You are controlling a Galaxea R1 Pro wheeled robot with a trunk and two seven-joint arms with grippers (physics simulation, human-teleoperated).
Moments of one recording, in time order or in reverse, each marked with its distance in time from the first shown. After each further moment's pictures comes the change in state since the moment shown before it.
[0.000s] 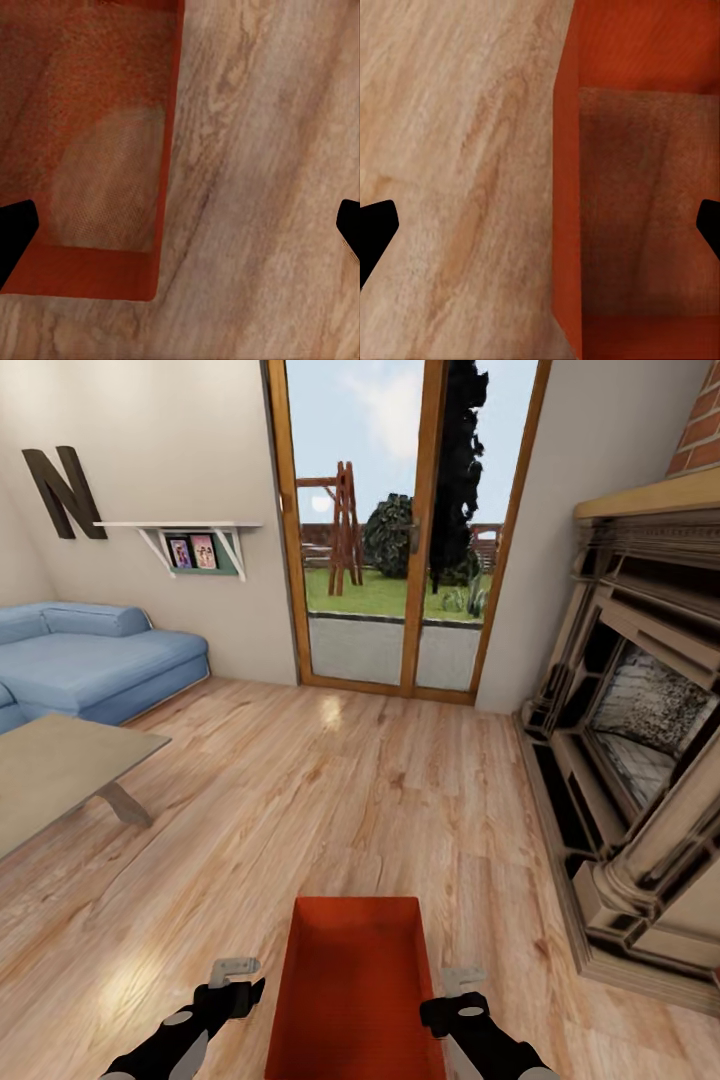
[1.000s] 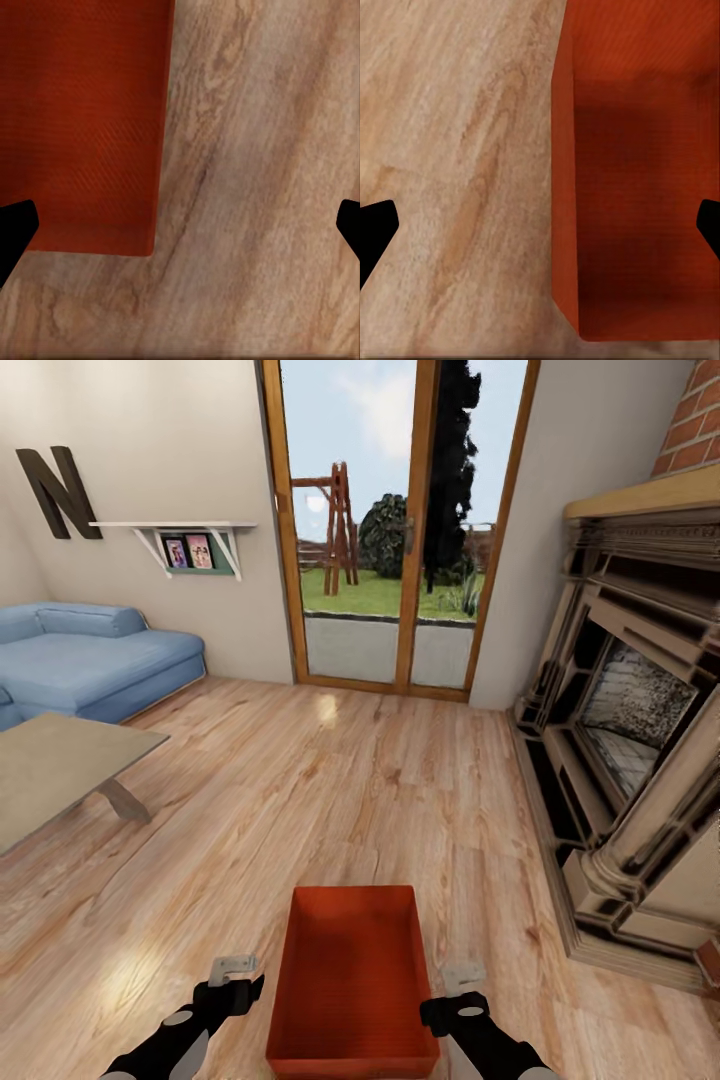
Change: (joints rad) left arm 0.000 -0.001 0.000 -0.002 0.000 -0.019 0.011; right arm 0.000 0.000 0.000 -0.001 0.001 0.000 -0.001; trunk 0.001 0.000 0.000
